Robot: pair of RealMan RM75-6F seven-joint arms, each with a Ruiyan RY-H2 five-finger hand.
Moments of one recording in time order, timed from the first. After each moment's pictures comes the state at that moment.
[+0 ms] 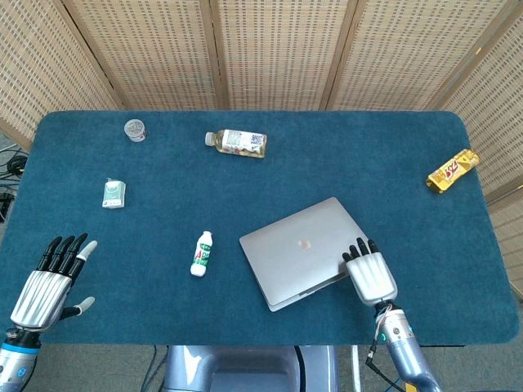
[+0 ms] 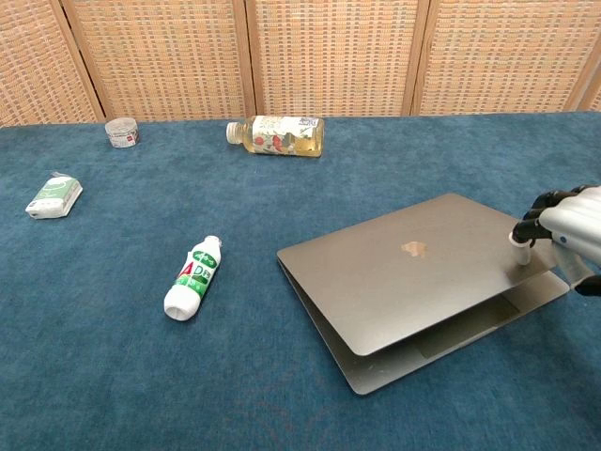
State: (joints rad) left arm -0.11 -1.19 0.04 -1.62 1.68 1.50 0.23; right arm 0.52 -1.47 -0.11 -1.76 -1.13 1.40 -0.88
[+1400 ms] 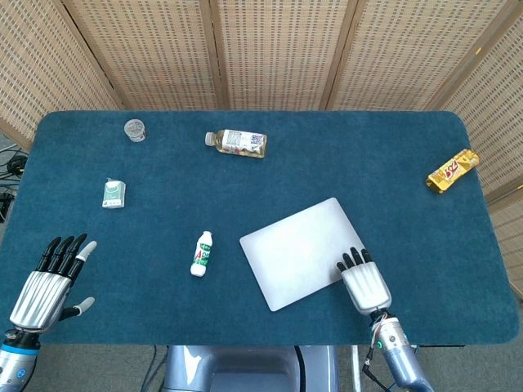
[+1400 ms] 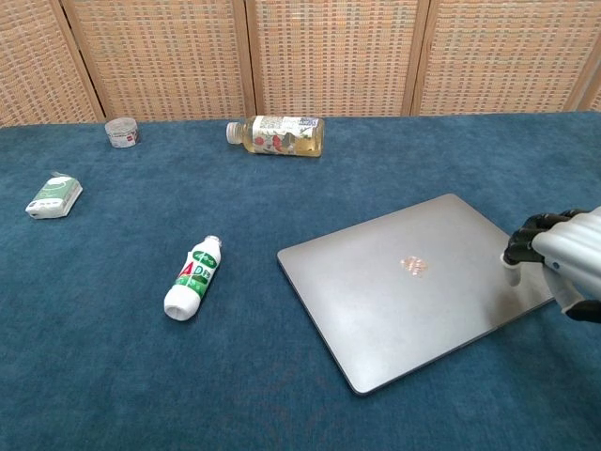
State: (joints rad) left arm -0.11 -1.19 0.04 -1.62 1.68 1.51 0.23; right arm 0.42 -1.52 -0.07 -1.67 -1.26 1.34 -0.83
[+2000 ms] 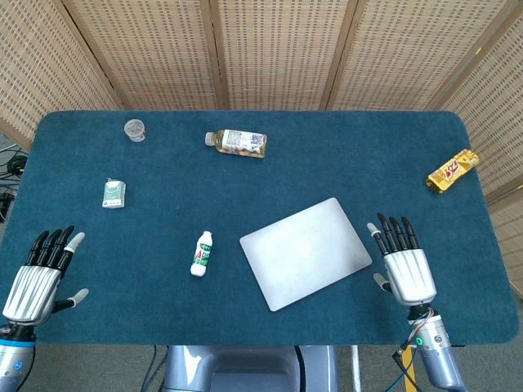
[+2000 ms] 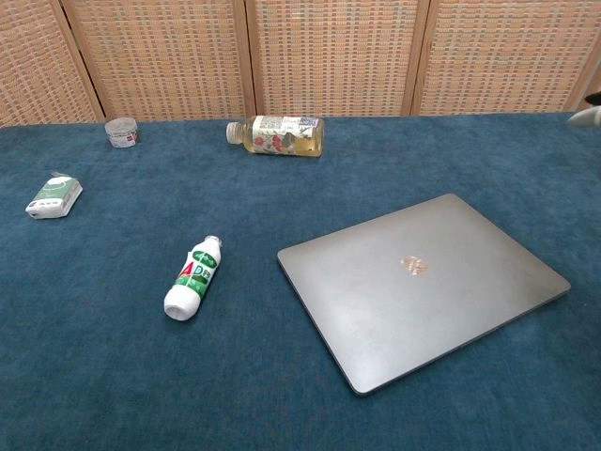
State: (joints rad) left arm -0.10 -1.22 0.00 -1.59 1.62 1.52 0.19; right arm 0.32 -1.38 -0.03 -1.60 -1.46 1.55 -0.40
